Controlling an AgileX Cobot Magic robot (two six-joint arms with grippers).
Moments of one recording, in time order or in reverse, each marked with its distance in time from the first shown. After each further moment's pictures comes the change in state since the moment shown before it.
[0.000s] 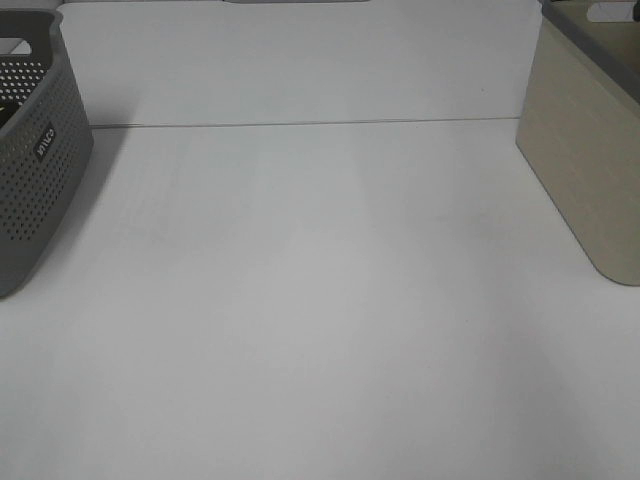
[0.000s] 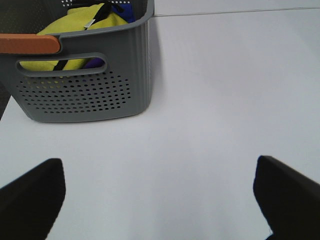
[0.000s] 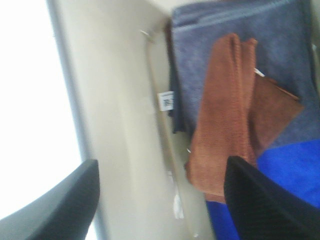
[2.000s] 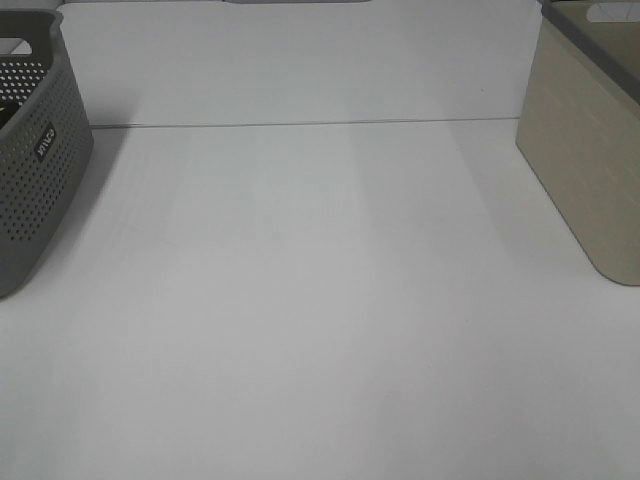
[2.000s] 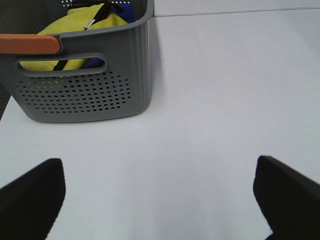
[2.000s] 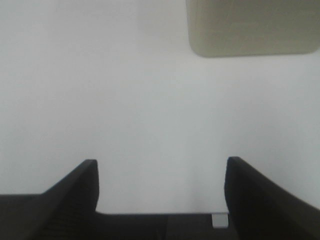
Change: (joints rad) left arm 0.000 0.000 0.000 0.000 0.000 0.000; right arm 0.225 -1.840 1.587 -0.216 -0.146 0.017
